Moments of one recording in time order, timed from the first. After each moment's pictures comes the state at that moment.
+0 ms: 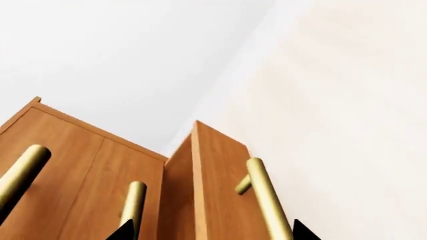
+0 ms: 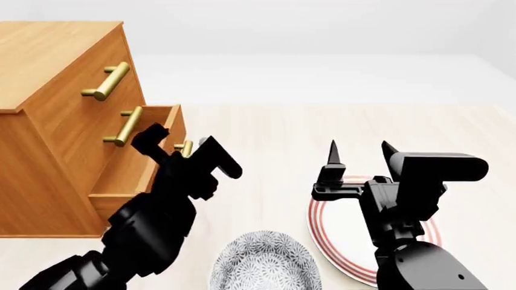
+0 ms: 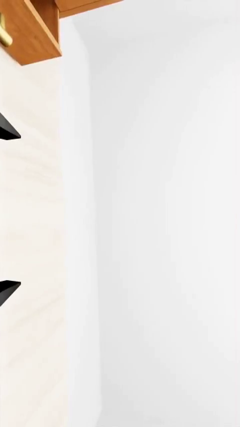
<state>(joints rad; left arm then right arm) -0.92 -0.34 0.92 -0.12 -0.05 -1.01 -0.26 0.33 0.35 -0.13 -0.60 0.57 0.69 0.41</state>
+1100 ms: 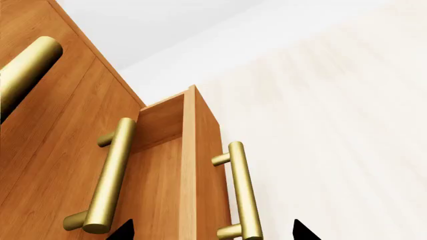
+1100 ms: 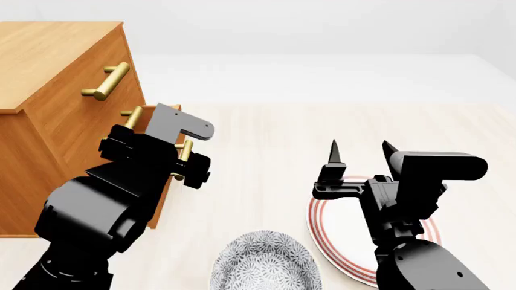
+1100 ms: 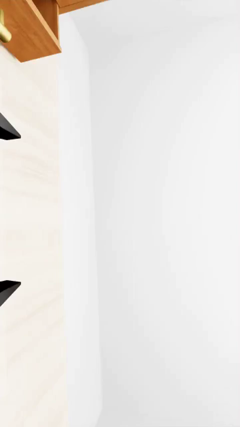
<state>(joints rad) -0.89 -0.29 0.41 0.14 -0.33 -1.37 -0.27 0.33 0.36 -0.14 -0.58 0.58 0.68 0.42</state>
